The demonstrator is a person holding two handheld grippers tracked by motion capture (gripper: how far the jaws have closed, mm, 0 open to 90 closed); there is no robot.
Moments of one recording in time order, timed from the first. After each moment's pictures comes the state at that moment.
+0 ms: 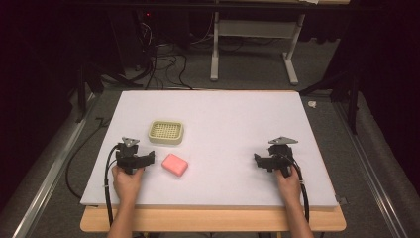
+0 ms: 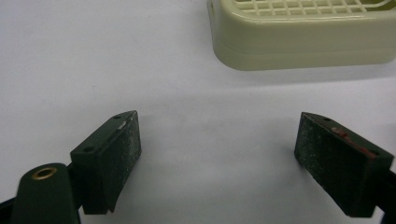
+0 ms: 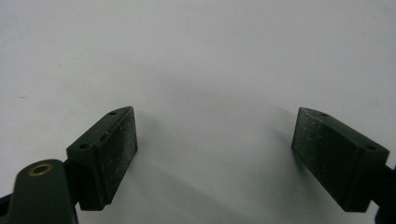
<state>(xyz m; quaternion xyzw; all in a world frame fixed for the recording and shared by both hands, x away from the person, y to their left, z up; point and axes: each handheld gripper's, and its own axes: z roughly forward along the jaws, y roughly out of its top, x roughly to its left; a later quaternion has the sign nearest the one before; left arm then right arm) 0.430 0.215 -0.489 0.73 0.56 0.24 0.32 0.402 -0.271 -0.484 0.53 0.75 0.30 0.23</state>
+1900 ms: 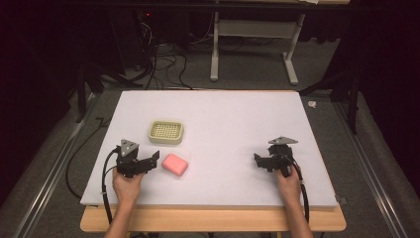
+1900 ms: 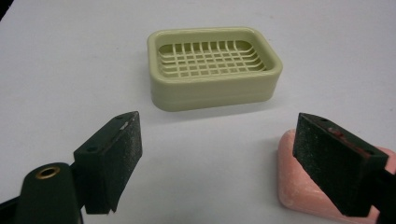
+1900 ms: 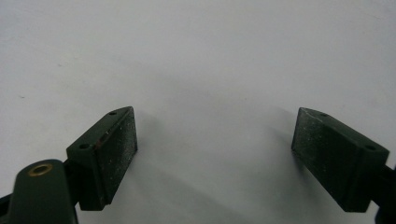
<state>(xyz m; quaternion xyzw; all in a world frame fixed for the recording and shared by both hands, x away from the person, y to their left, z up) 0.391 0.201 -0.454 0.72 0.50 0.25 0.42 0.402 -0.271 -0.484 0.53 0.75 0.30 0.23</state>
